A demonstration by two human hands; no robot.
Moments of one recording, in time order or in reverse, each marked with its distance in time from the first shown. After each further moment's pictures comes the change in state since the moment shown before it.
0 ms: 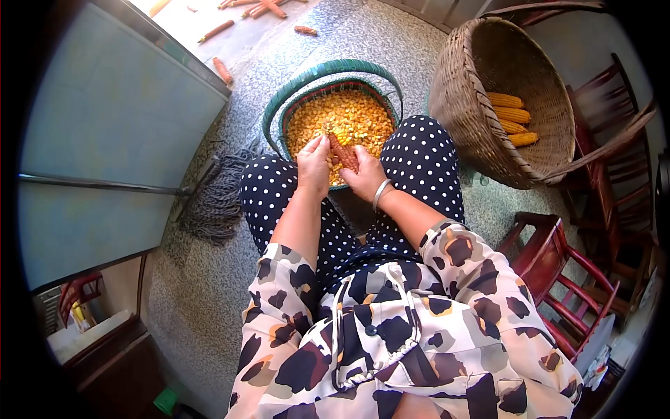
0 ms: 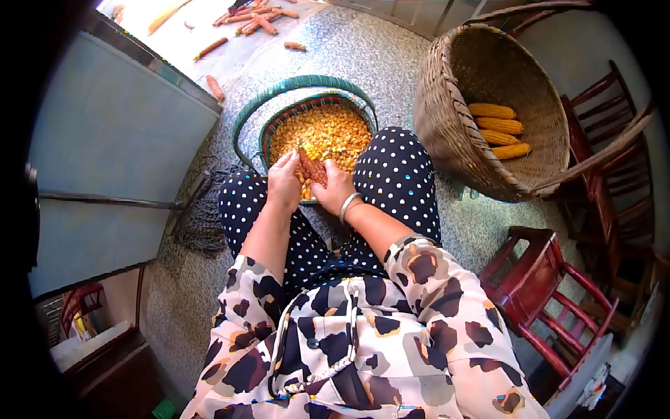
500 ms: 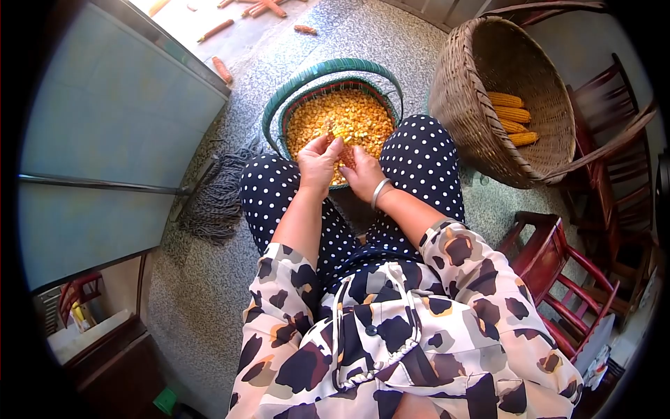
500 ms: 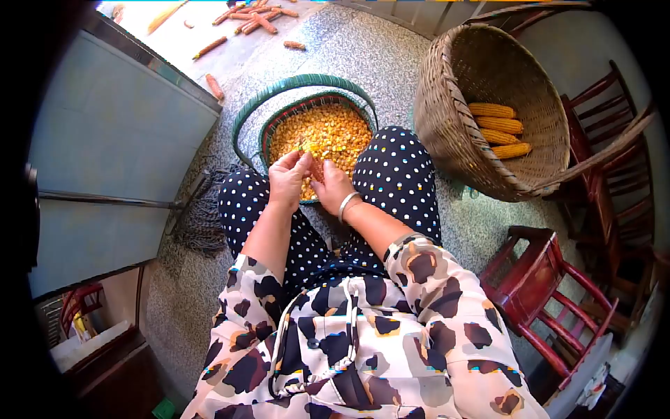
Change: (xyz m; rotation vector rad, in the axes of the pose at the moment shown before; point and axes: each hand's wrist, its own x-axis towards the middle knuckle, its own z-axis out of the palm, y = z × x) left_hand 0.001 -0.005 -0.001 0.236 -0.036 0.127; right_hand 0.002 0.003 0.004 -0.018 0.014 -0.065
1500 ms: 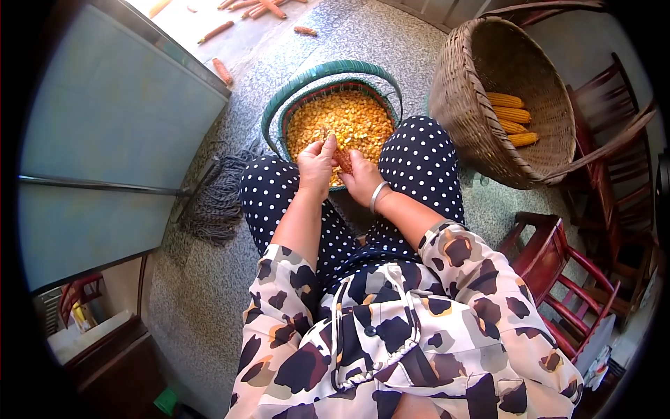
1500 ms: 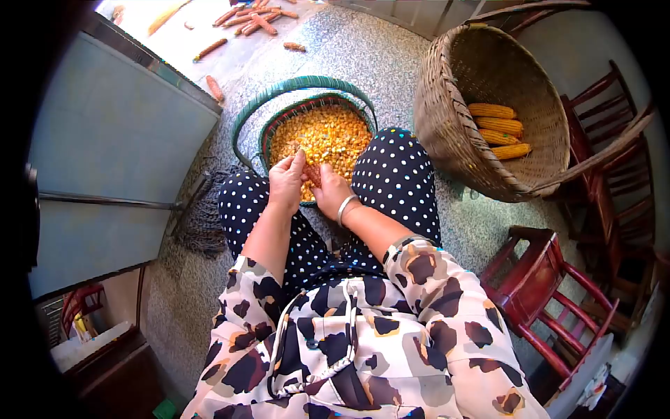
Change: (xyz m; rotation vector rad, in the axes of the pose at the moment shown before) left_hand 0.004 -0.006 -0.005 0.024 0.006 -0.081; right_hand -0.006 -0.007 -0.002 -0.046 -0.052 -0.014
